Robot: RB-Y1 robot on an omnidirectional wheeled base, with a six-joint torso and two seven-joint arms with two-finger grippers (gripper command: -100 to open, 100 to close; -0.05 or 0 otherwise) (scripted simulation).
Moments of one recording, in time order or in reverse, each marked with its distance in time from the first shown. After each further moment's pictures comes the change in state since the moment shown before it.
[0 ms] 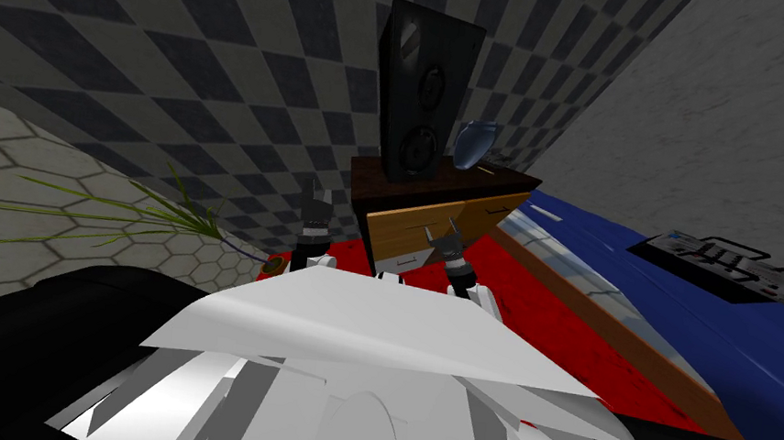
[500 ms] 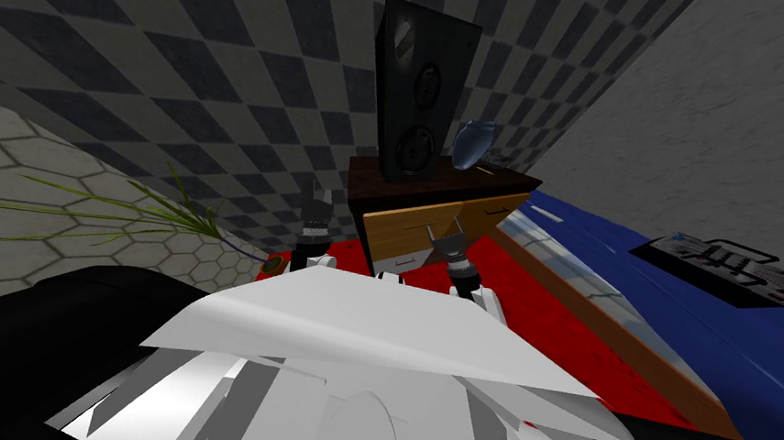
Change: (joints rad) left arm 0.000 0.000 0.000 0.000 0.000 0.000 0.000; right arm 0.025 -0.017 0.000 -0.047 -0.059 -0.008 -0.122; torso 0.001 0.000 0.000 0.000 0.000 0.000
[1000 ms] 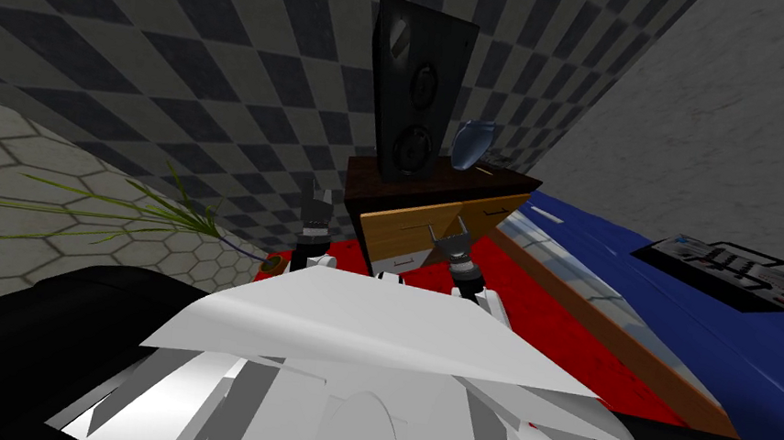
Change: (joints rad) left arm 0.000 0.000 0.000 0.000 0.000 0.000 0.000; right arm 0.018 -0.020 0.001 -0.034 -0.054 -0.010 -0.116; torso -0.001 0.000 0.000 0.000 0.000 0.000
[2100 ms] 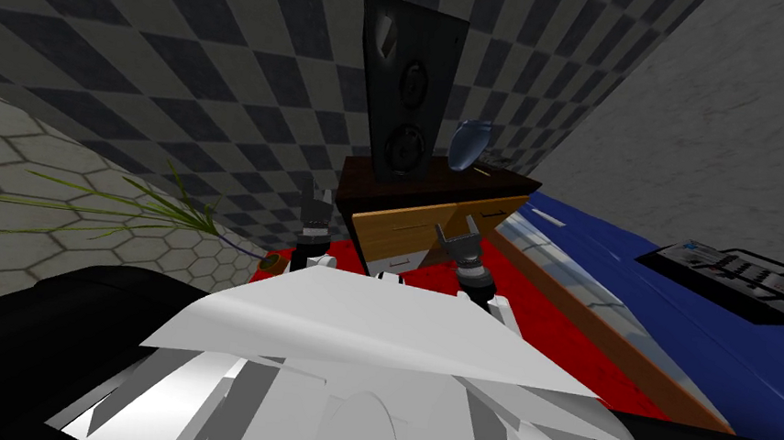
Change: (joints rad) left arm 0.000 0.000 0.000 0.000 0.000 0.000 0.000; right arm 0.054 -0.049 0.002 -0.093 -0.144 -0.014 -0.287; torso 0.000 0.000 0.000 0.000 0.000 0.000
